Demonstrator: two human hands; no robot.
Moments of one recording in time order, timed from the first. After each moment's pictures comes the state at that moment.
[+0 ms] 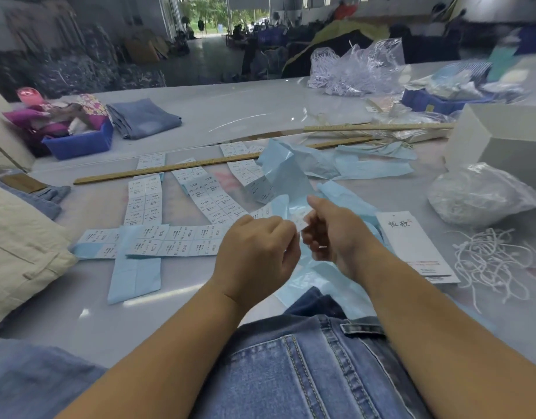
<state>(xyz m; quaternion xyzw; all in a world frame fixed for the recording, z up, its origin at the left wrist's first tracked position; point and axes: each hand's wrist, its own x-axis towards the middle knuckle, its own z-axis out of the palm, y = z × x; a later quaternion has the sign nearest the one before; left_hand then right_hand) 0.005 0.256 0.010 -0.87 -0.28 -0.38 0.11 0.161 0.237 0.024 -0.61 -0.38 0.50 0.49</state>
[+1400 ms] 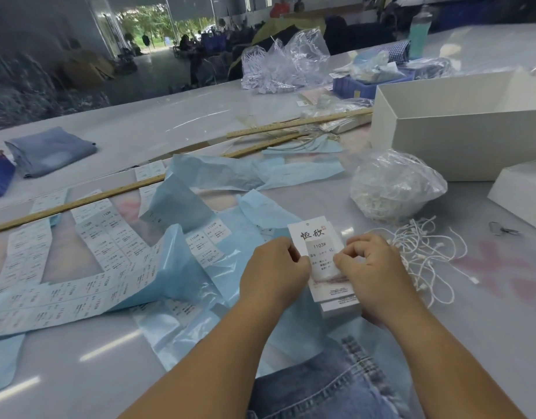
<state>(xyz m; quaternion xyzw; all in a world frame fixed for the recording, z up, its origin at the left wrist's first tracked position) 0.215 0.263 -0.038 -0.79 -0.52 -0.19 -0.27 0.341 0.181 -0.049 -0.78 -0.39 0.19 0.46</state>
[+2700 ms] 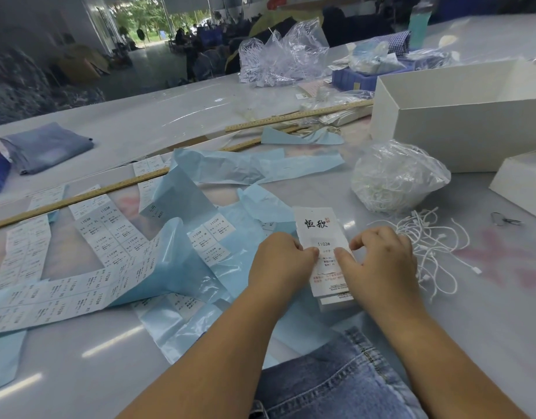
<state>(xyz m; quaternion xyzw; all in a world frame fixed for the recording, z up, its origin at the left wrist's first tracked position) 0.219 0.264 -0.032 -0.75 -0.53 -0.16 -0.37 0.330 0.179 -0.057 -0.85 -0.41 0.00 0.35</state>
